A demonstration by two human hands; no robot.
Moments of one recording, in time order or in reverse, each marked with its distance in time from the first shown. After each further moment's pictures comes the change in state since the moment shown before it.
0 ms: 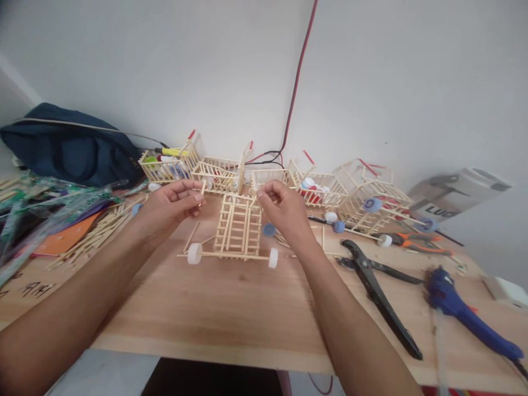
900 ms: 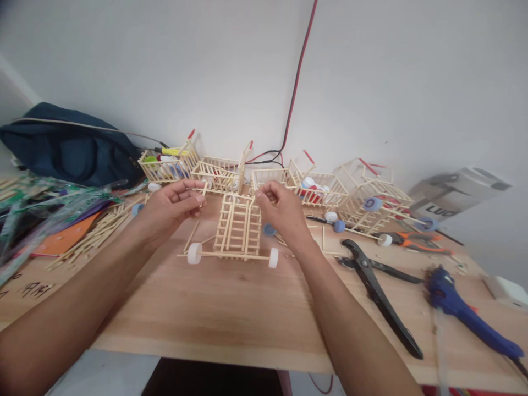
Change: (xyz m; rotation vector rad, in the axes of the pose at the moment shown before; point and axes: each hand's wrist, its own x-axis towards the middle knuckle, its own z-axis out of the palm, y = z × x) left_hand -0.002 0.000 0.002 0.018 -0.010 0.008; right_hand 0.001 0.003 0.006 0.011 -0.013 0.006
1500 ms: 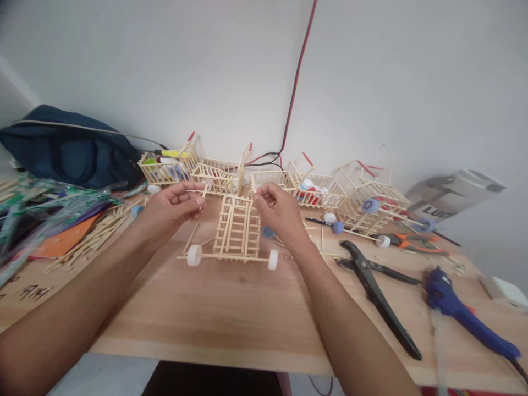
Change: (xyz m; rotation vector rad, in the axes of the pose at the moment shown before) left_hand 0.001 -0.002 -0.001 -0.003 0.005 0.004; right_hand 0.001 0.001 0.003 0.020 -0.018 0.014
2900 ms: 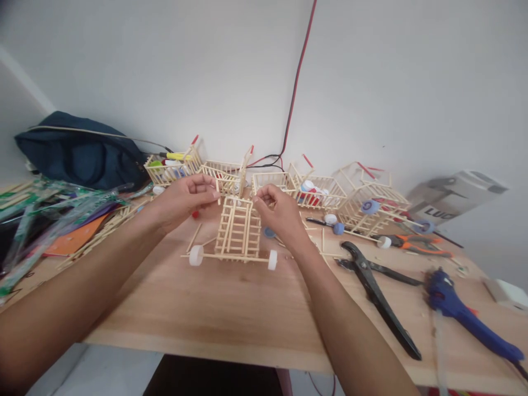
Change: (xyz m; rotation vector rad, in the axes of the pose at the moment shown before) left_hand 0.019 0.024 0.018 0.144 -0.170 -0.042; right_hand -0.002 -0.004 -0.002 0.009 -0.028 -0.013
